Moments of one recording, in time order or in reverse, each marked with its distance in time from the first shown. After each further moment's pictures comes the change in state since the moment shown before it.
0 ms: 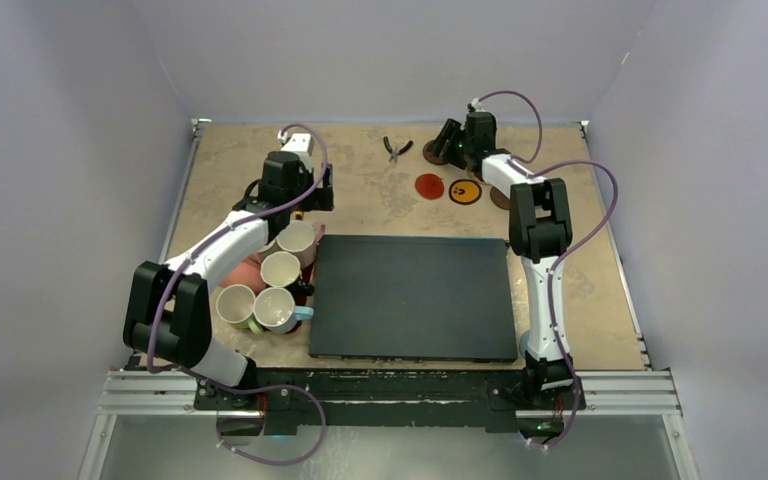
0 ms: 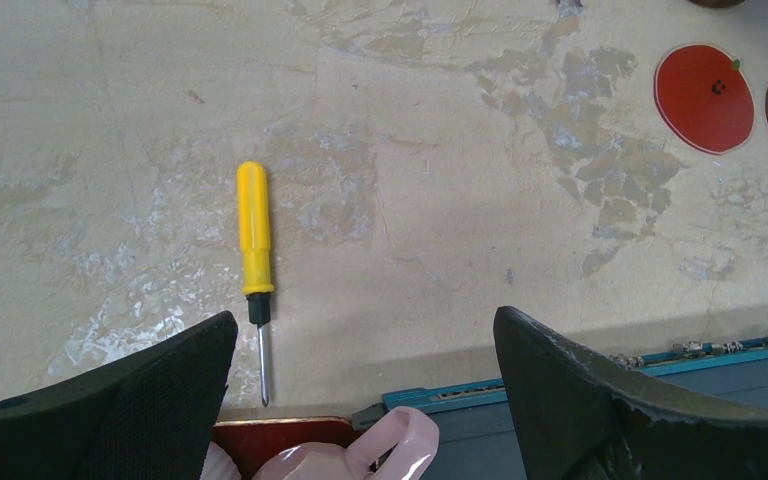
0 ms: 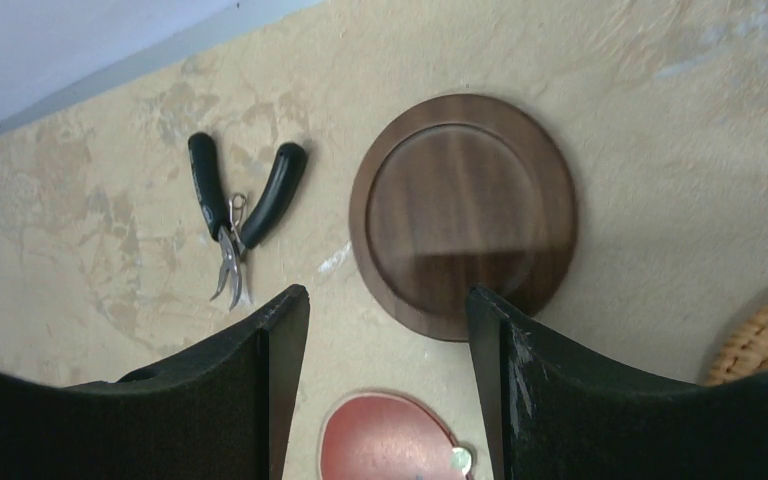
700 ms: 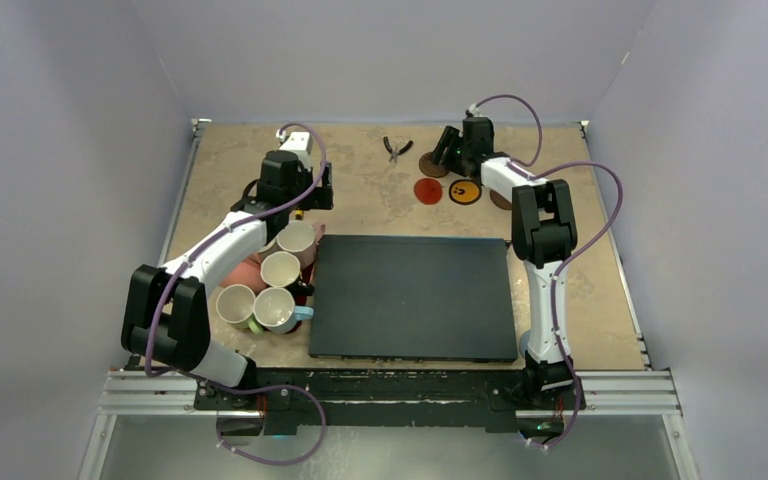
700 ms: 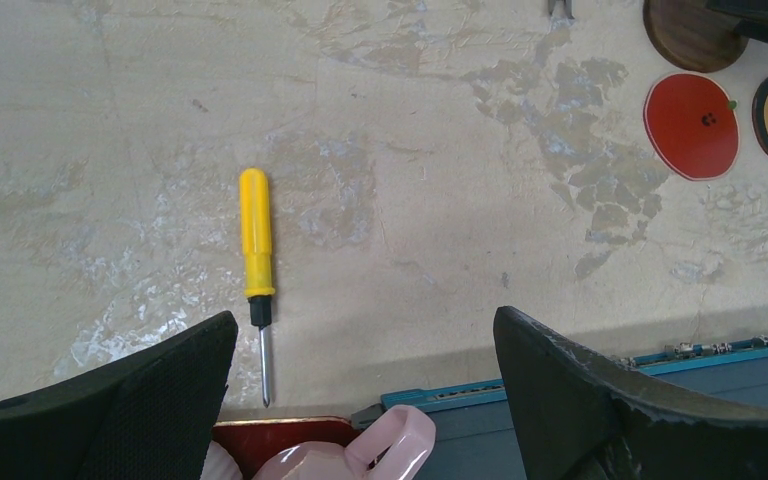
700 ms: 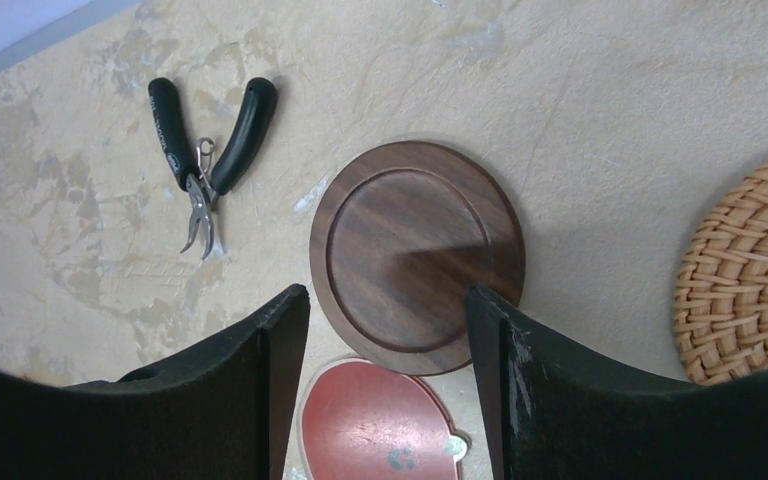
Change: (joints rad) left arm 0.000 -0.019 0.000 0.000 0.000 0.000; right arm 0.020 -0.102 -0.135 -0.035 0.074 -0.036
